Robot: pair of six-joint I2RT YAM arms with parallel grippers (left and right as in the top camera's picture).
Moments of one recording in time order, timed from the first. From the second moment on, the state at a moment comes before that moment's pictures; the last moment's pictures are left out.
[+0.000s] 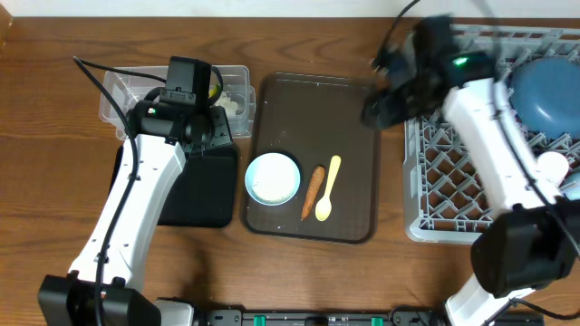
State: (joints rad) left arm -0.16 1.52 1.34 -0.97 -0.06 -0.38; right arm 0.24 1.84 1.64 -1.07 -0.31 -0.13
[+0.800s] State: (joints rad) left arm -0.16 1.52 1.34 -1.00 -0.06 -0.38; right arm 0.61 1.84 1.21 -0.83 -0.07 0.32
